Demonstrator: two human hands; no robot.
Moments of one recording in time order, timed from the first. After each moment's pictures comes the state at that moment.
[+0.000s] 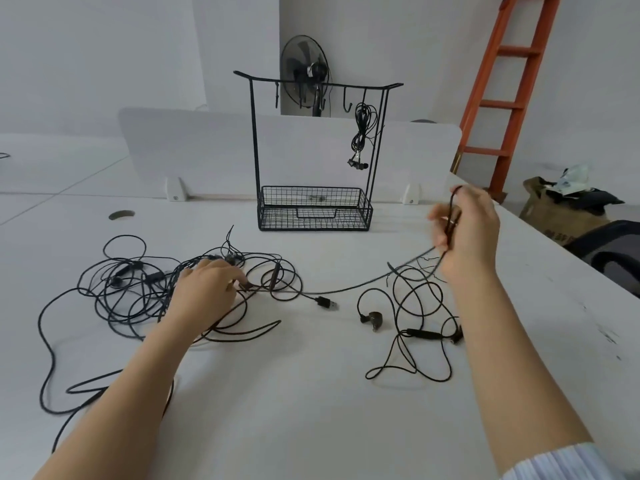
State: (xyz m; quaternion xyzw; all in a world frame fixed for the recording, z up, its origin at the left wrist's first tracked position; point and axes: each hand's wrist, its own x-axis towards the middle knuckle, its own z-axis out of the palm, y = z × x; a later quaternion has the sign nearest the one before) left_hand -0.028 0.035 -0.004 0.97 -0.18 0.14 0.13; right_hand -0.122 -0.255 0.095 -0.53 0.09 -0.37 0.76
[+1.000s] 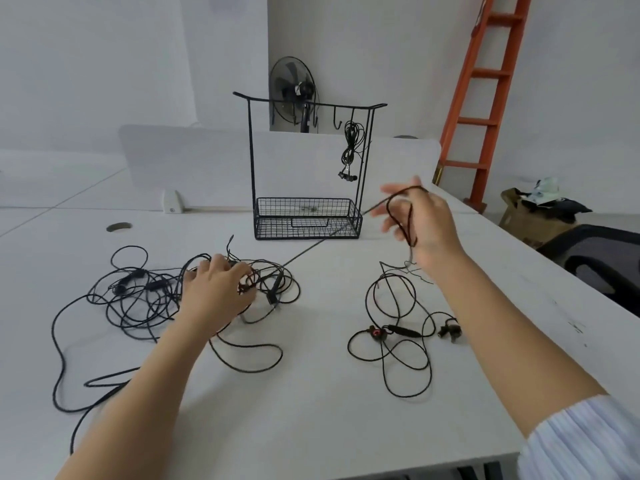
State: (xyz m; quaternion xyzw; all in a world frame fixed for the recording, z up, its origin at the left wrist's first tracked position) left_hand -0.048 0.024 0.013 0.98 -0.14 0.13 0.08; right_hand -0.128 -0.226 0.117 -0.67 0.02 -0.25 0.70
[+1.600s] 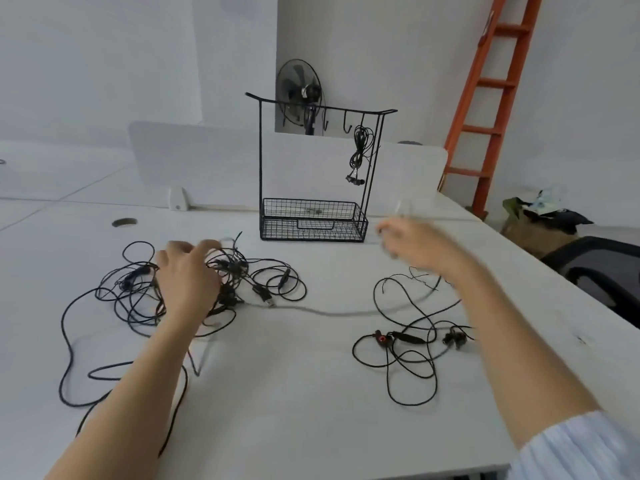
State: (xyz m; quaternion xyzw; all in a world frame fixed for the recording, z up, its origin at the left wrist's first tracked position) left_hand -0.036 0.048 0.017 0.91 0.00 0.26 0.31; right_hand -0.124 -0.233 0.116 -0.97 0.06 -0.08 0.23
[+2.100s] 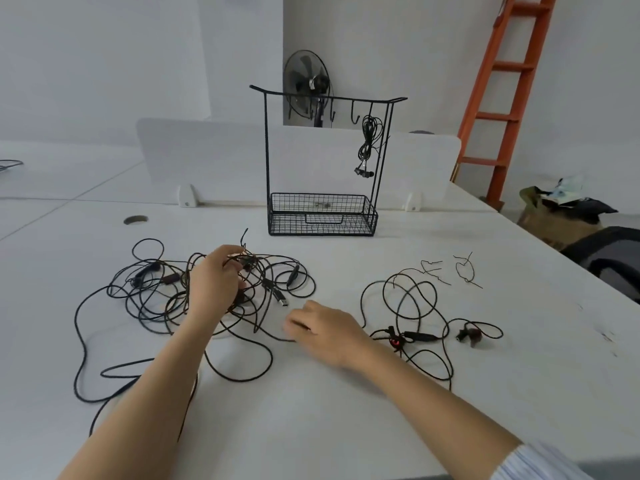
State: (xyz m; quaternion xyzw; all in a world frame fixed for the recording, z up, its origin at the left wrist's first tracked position) left_hand -0.038 0.031 0.013 0.83 -0.02 0.14 0.53; right_hand -0.132 -0.131 0.007 -0.98 -0.12 0.04 0.17
